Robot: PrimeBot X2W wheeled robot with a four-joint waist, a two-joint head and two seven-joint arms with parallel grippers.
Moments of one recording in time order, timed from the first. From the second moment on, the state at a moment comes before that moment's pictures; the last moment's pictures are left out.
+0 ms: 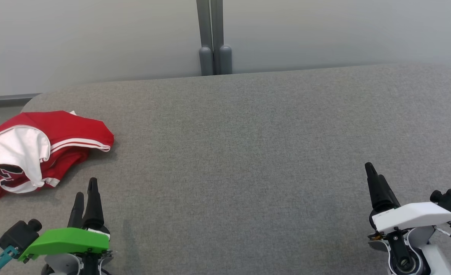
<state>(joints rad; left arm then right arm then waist) -0.10 0.04 0.08 0.32 -0.93 -0.13 -0.06 -0.10 -0.11 0.00 0.28 1.02 0.13 -0.06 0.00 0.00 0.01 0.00</state>
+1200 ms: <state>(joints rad) -0.10 0.04 0.08 0.34 -0.49 -0.12 -0.16 -0.10 -0.11 0.03 0.29 0.57 0.13 -0.16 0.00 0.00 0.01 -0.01</state>
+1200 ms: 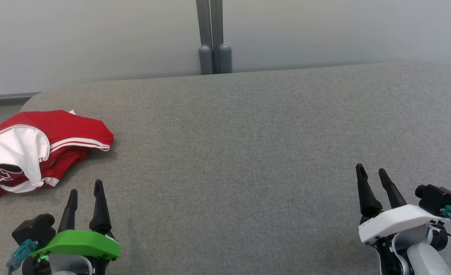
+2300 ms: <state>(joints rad) -0.09 0.05 0.09 0.36 -0.21 -0.11 -0.23 -0.11 -0.10 0.01 0.30 0.24 0.13 -0.23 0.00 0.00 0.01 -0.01</state>
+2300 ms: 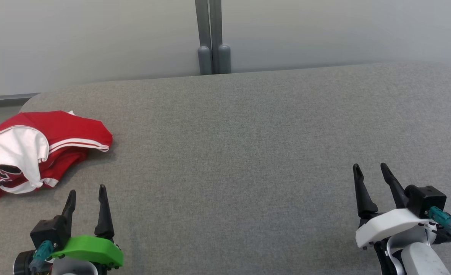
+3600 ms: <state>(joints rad) -0.06 0.05 0.12 0.43 -0.11 -0.09 -0.26 -0.13 -0.11 0.14 0.34 0.17 0.13 -0.26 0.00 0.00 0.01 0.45</state>
